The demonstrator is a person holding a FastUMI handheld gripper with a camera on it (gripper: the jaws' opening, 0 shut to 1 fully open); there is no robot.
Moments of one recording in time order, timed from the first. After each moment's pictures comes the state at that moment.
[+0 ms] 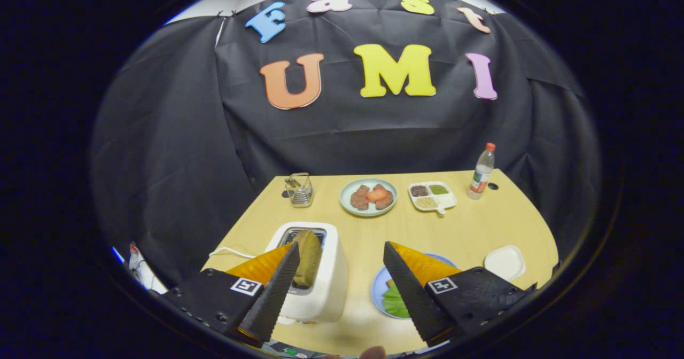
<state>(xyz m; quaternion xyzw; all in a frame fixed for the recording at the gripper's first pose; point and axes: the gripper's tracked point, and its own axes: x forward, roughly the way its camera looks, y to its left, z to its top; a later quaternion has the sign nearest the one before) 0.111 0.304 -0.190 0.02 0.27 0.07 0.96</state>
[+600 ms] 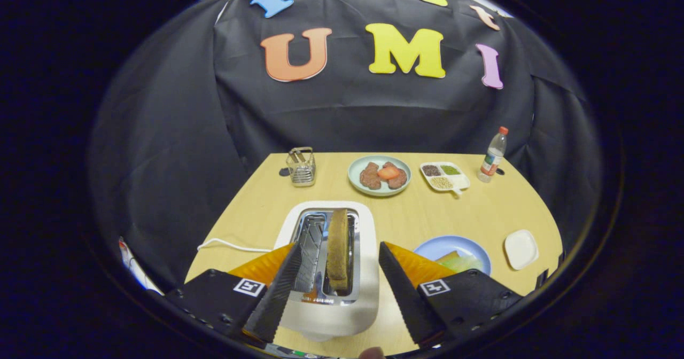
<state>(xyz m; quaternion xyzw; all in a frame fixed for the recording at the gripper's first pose) 0.134 0.356 -0.252 -0.01 0.32 0.02 0.95</state>
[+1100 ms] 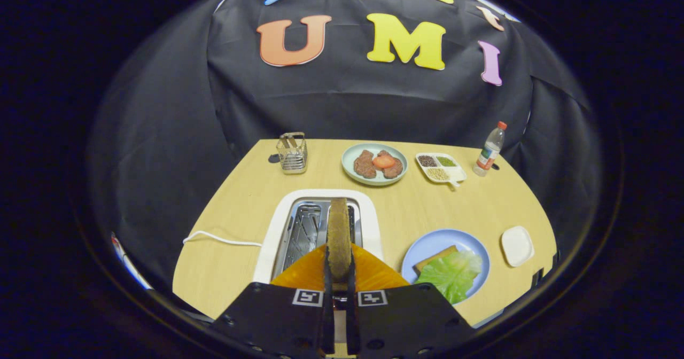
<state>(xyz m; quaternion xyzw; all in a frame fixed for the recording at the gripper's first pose) 0.140 0.361 -0.269 -0.03 0.35 0.01 0.94</state>
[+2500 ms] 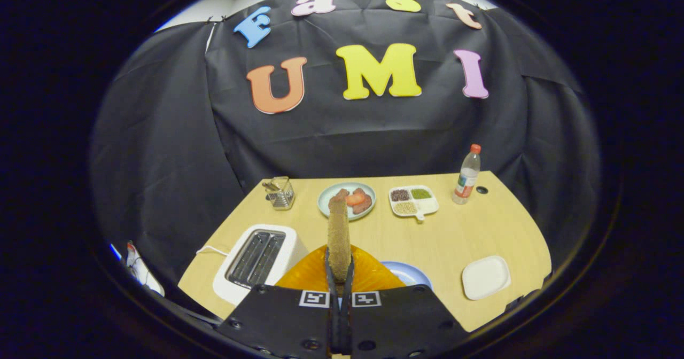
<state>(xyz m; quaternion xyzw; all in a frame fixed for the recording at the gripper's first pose) 0.127 0.204 -0.198 0.03 0.28 0.07 0.96</state>
